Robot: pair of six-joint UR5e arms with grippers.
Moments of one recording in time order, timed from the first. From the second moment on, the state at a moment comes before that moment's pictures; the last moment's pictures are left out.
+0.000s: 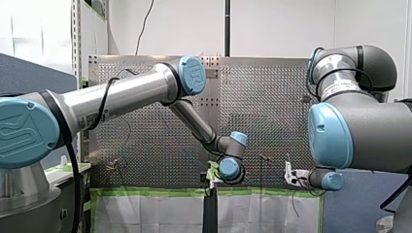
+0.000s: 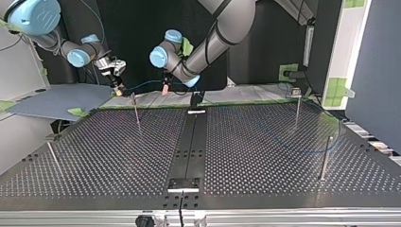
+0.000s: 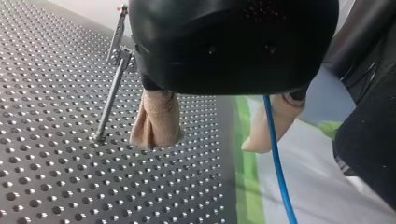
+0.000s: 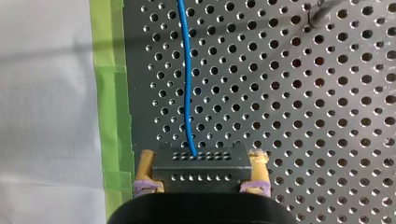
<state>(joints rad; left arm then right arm) -0.79 -2.77 -1.05 -2.88 -1.98 -1.89 1.55 -0.49 1.55 -0.79 0.90 1.55</state>
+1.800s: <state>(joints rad) -0.80 -2.77 -1.00 -2.71 -1.95 -1.85 1.54 -0.50 1.43 -0.68 0.95 1.56</state>
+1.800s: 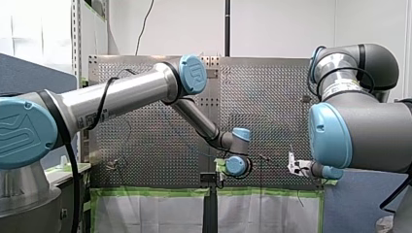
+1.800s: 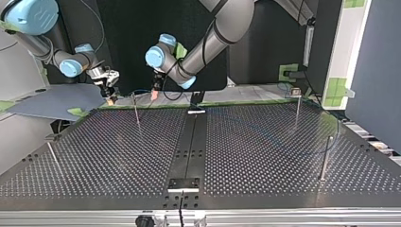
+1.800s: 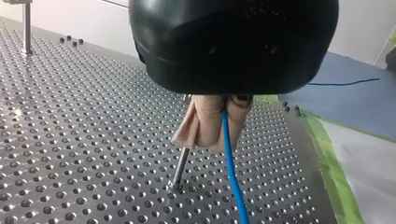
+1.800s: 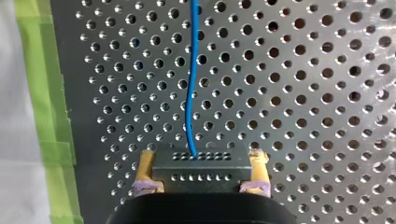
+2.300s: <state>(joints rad) -0.82 -2.76 -1.00 -2.74 -1.94 -1.83 1.54 -0.52 1.43 -0.62 0.97 1.50</state>
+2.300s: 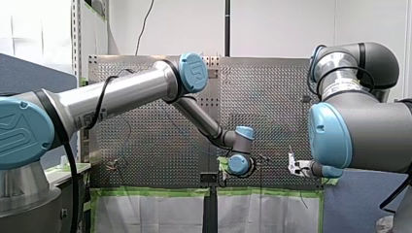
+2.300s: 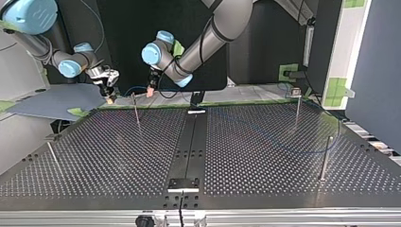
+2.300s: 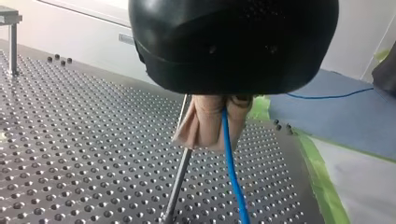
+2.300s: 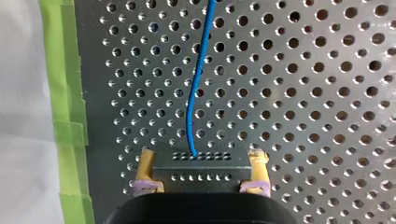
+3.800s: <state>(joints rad) -0.76 -2.76 -1.01 -2.74 -1.94 -1.85 1.53 -0.53 1.38 -0.65 0.98 1.60</state>
